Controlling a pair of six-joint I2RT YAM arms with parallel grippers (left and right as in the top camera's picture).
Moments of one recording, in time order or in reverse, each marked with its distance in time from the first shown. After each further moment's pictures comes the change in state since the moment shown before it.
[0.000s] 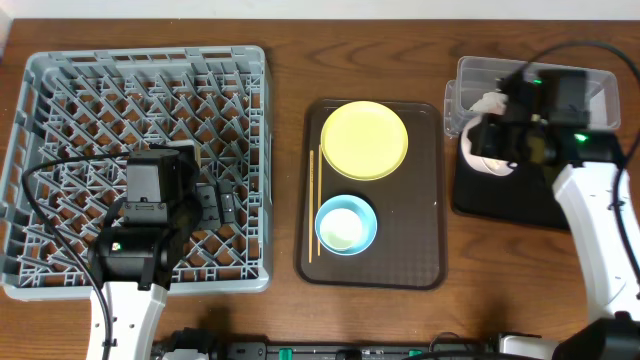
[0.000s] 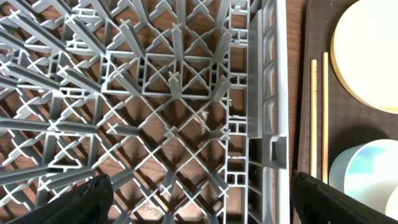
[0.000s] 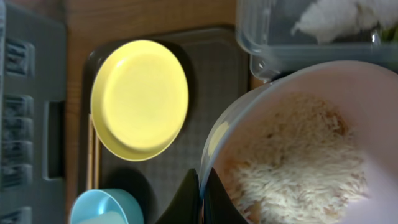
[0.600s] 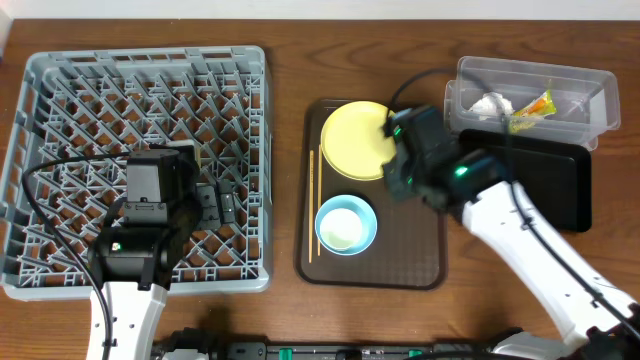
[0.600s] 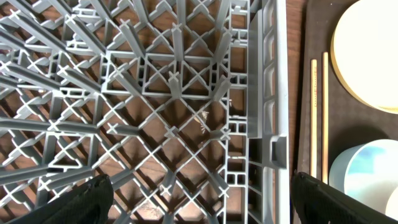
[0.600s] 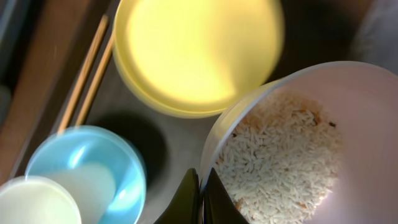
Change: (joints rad) left arm 0.000 0.000 0.000 -0.001 0.000 0.000; right arm 0.551 -0.001 -0.040 -0.002 0.438 -0.047
